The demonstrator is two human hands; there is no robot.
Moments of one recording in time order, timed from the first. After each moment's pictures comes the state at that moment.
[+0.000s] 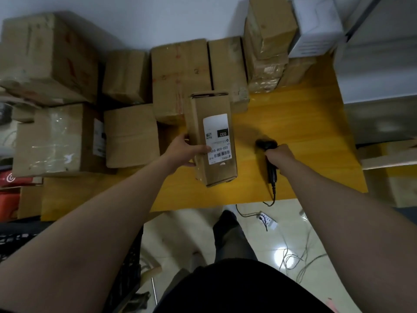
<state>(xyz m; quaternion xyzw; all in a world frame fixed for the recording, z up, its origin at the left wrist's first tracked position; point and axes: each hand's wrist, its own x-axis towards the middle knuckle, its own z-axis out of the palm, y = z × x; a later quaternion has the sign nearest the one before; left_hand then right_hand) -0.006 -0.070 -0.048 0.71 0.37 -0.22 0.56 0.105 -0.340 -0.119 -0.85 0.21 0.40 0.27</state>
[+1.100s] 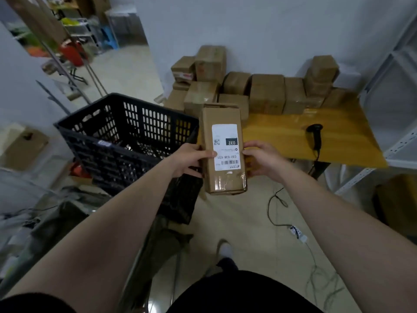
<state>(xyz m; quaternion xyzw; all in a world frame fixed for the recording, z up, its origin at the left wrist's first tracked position) -0.594 -0.077 0.120 0.69 0.32 -0.09 0.64 -0.446 -0.289 0.115 -0.72 -0.08 0.41 0.56</state>
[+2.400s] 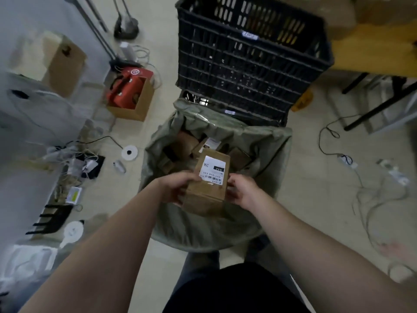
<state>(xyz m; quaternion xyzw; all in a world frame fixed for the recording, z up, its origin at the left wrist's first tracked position) -1.142 0.173 -0.041 0.50 0.47 -0.32 0.66 -1.025 -0.010 -0.036 -0.65 0.25 0.51 0.50</state>
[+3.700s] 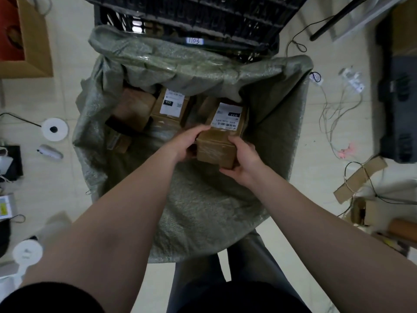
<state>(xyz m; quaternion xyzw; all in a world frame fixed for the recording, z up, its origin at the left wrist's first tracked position) -1.024 0.186 -0.229 0.43 0.40 -0.33 0.74 -1.007 0.018 -0.163 -0.60 0.45 0.38 0.55</state>
